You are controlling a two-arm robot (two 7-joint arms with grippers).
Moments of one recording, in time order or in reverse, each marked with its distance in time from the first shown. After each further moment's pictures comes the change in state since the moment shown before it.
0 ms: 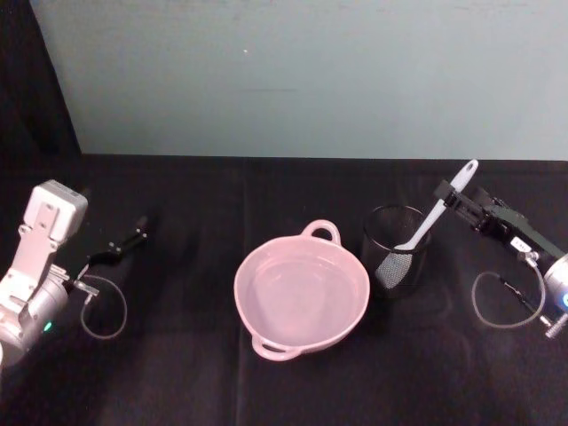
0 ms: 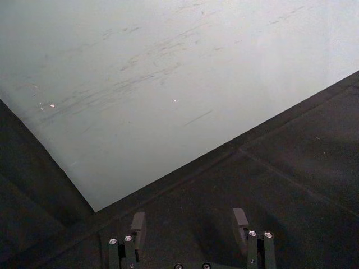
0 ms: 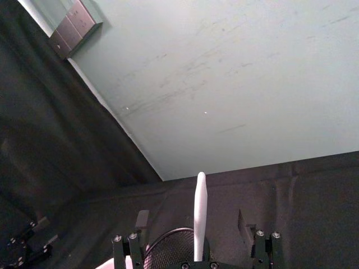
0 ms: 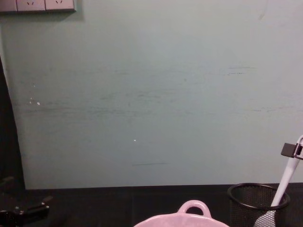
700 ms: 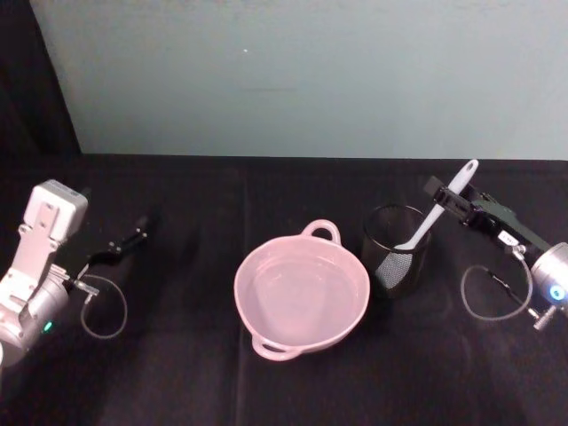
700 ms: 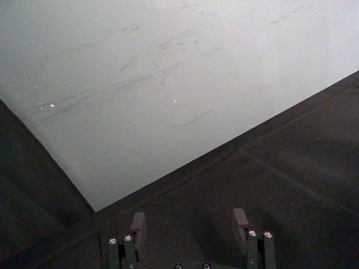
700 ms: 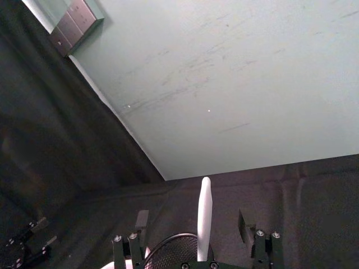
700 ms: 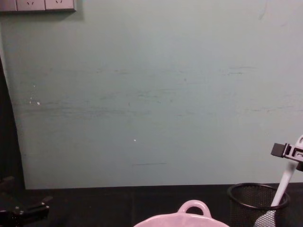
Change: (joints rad) left arm 0.000 0.000 0.000 0.000 0.000 0.000 0.000; right arm 0.050 -0.023 -0.030 0.048 -0.012 0.002 0.010
